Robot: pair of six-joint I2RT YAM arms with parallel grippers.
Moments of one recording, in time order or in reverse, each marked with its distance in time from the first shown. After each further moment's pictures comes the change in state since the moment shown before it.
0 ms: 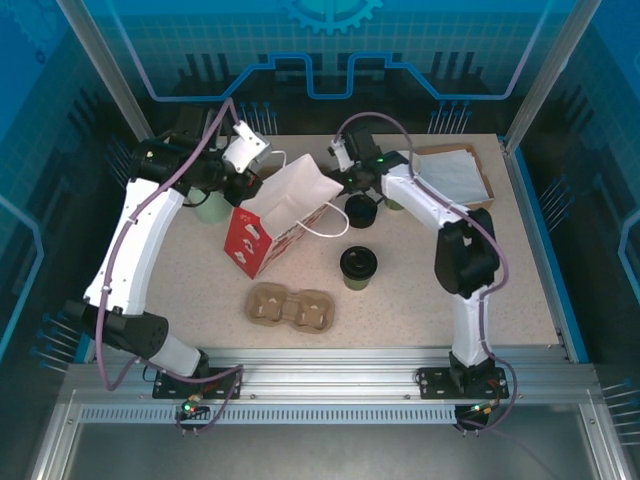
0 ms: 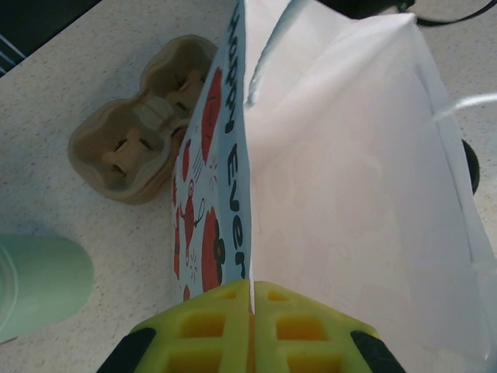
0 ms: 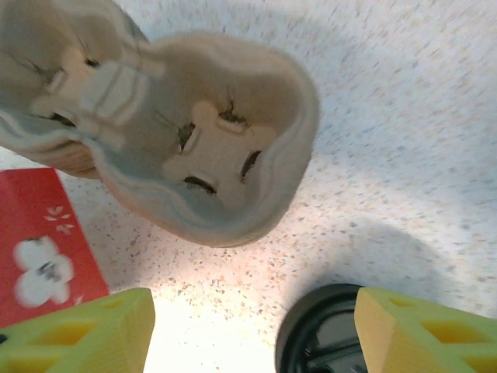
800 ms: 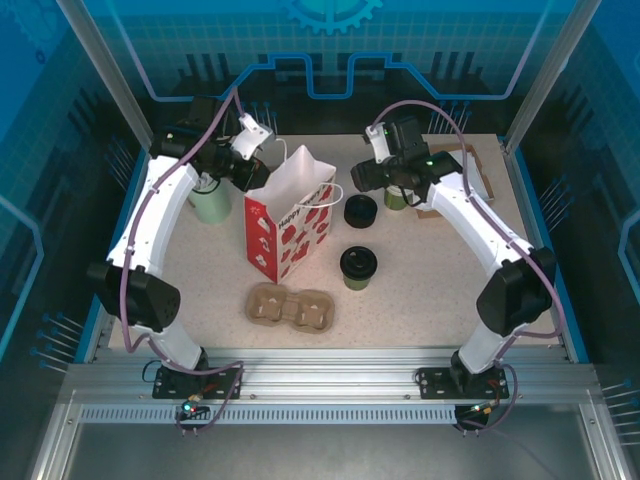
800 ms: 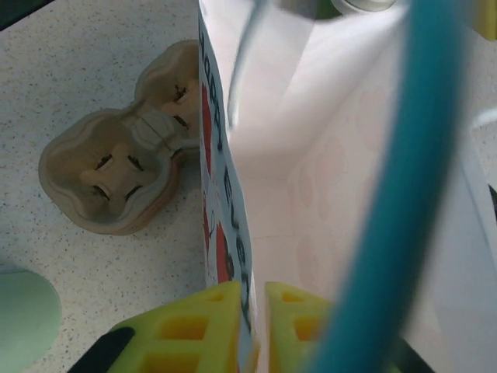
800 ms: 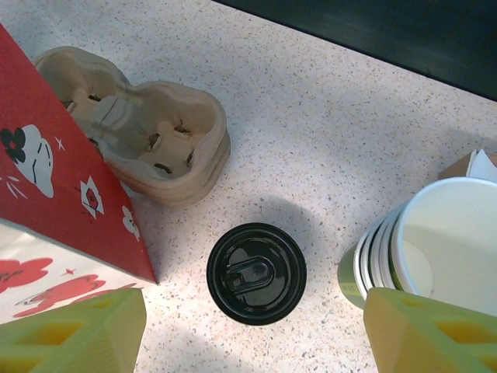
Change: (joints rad) left arm 0.077 0.168 0.022 0.106 0.109 -0.028; right arm -0.060 -0.350 -0.173 -0.066 0.067 -0.070
